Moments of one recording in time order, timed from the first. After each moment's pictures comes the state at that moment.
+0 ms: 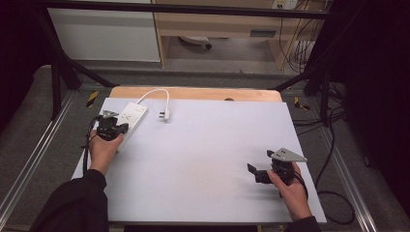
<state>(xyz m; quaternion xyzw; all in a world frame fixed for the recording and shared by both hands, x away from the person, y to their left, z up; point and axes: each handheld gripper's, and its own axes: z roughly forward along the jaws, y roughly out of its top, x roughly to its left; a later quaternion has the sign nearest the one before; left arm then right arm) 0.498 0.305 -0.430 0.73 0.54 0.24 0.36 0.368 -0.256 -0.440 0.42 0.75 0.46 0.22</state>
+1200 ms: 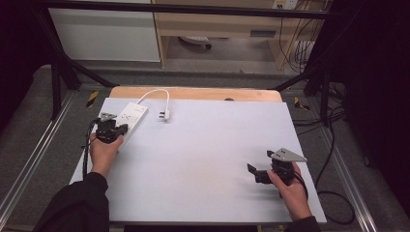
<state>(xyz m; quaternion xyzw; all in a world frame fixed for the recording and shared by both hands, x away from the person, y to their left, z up) 0.492 0.307 -0.436 0.71 0.55 0.25 0.38 0.368 -0.255 -0.440 0.41 0.75 0.46 0.22</state>
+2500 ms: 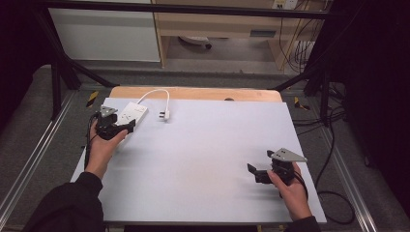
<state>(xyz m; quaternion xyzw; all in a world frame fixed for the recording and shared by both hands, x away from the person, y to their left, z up) 0.487 0.290 -0.403 0.69 0.54 0.28 0.39 0.368 -0.256 -0.440 0.42 0.75 0.46 0.22</state>
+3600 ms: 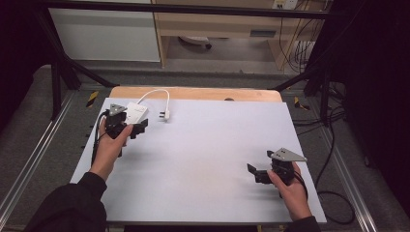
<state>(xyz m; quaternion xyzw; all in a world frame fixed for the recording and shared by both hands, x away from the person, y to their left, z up) 0.481 0.254 -0.388 0.70 0.50 0.26 0.43 0.368 -0.255 -0.440 0.42 0.75 0.46 0.22</state>
